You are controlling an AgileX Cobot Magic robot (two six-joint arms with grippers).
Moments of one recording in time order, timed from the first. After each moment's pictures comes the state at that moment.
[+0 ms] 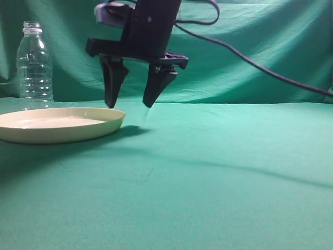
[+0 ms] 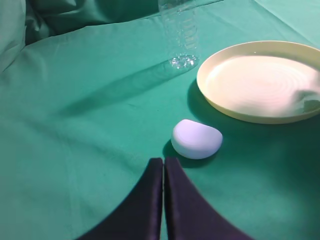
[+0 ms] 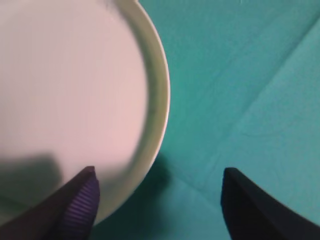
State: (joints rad) left arm 0.03 -0.02 0.02 -0.05 0.35 0.33; right arm 0.66 2.19 -1.82 0.15 0.87 -0.13
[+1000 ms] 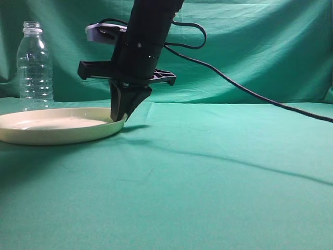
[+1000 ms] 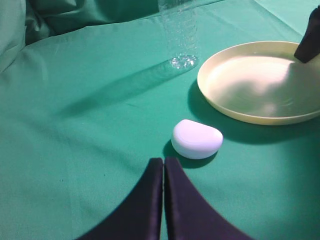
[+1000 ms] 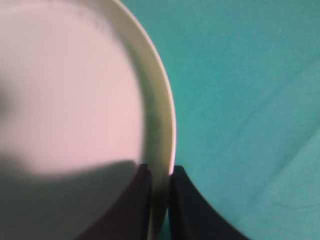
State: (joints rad) left arm 0.03 -0.02 0.02 -0.05 0.35 0.33; right arm 0.66 2.34 -1.92 0.16 0.79 -0.19
